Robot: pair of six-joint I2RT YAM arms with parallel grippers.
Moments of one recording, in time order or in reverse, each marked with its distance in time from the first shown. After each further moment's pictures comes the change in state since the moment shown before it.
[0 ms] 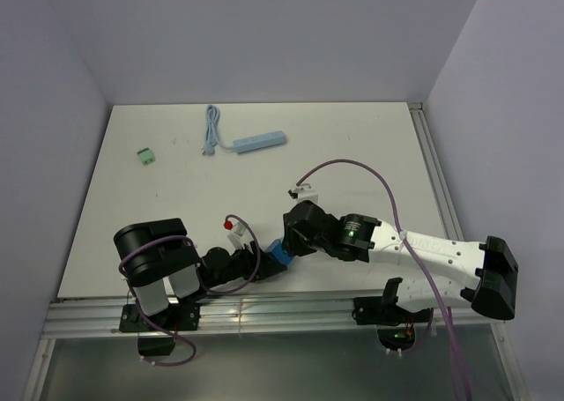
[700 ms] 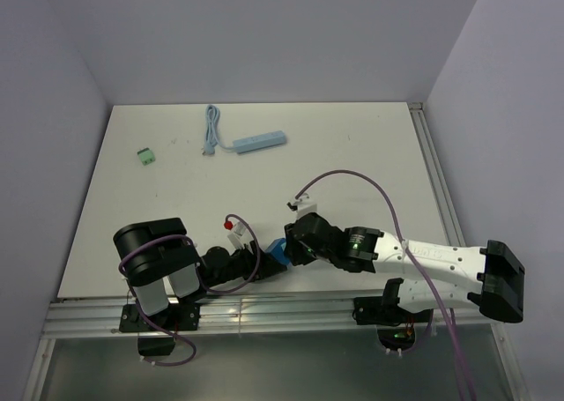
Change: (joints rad) left arm 0.011 0.000 0.000 -0.003 0.026 -0.021; right arm 0.031 -0.065 -0.173 0.175 -0.001 -0.127
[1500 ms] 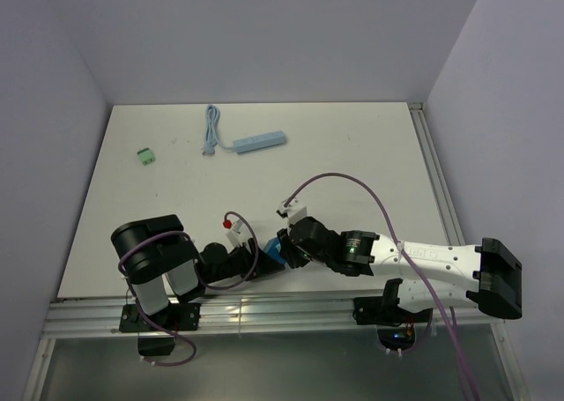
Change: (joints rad) left arm 0.055 -0.002 -0.004 -0.011 0.088 -0.045; right arm 0.041 0.016 -0.027 0.104 0.015 -0.172
